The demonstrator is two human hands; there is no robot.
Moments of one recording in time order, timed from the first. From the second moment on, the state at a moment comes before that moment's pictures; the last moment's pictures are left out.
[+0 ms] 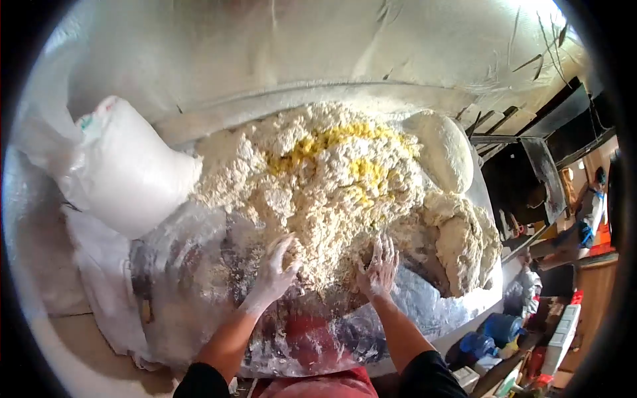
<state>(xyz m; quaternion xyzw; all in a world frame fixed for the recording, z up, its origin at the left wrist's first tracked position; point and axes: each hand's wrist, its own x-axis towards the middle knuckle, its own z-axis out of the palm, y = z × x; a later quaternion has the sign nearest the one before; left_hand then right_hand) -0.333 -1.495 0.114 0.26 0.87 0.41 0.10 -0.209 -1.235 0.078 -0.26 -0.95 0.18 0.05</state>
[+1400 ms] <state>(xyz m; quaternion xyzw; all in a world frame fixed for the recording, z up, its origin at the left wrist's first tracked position) -0.443 -1.460 0.179 0.26 0.82 0.46 0.22 -0.387 -1.212 0.200 0.15 -0.96 0.22 -0.03</state>
